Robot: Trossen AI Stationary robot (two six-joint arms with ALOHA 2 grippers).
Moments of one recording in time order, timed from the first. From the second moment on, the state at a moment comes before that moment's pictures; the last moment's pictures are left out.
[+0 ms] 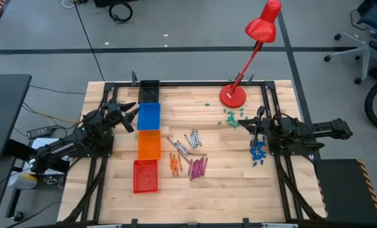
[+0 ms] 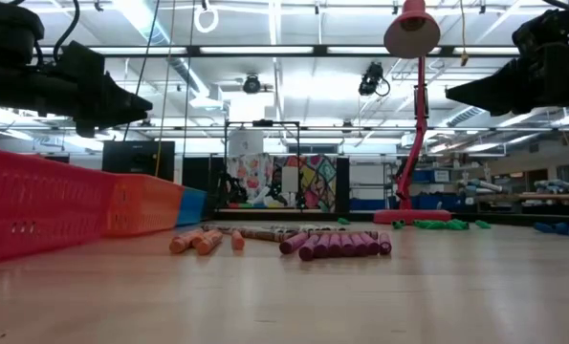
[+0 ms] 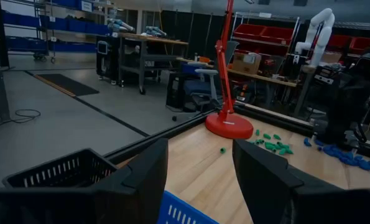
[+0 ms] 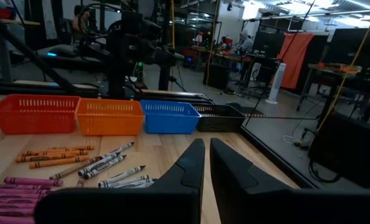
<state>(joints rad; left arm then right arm) 0.48 0.01 0.01 0.06 -0.13 -0.15 0.08 0.04 0.01 0.07 0.37 -0.18</state>
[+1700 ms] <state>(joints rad) 0.48 0.02 0.01 0.24 -0.15 -0.53 0.03 0.34 0.05 0.38 0.45 0.32</state>
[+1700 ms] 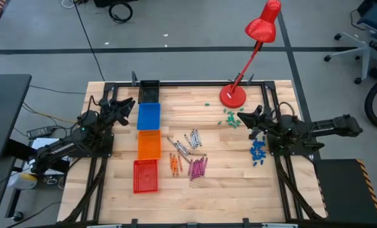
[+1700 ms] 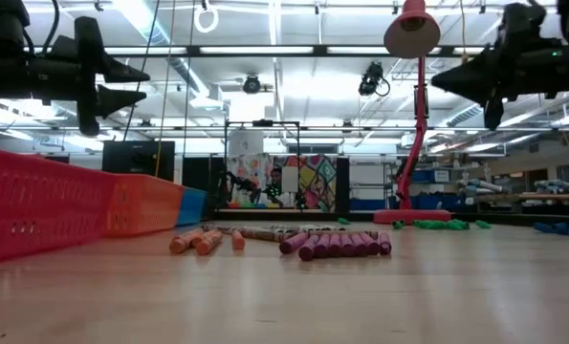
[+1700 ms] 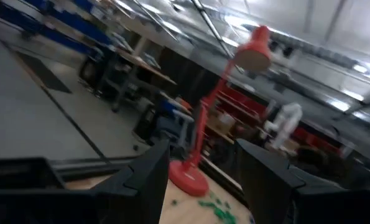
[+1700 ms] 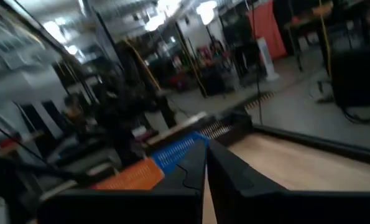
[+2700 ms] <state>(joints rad) 0.25 0.22 0.16 -0.04 0.08 -0.30 0.14 1.64 0.96 -0.22 0.30 0.45</state>
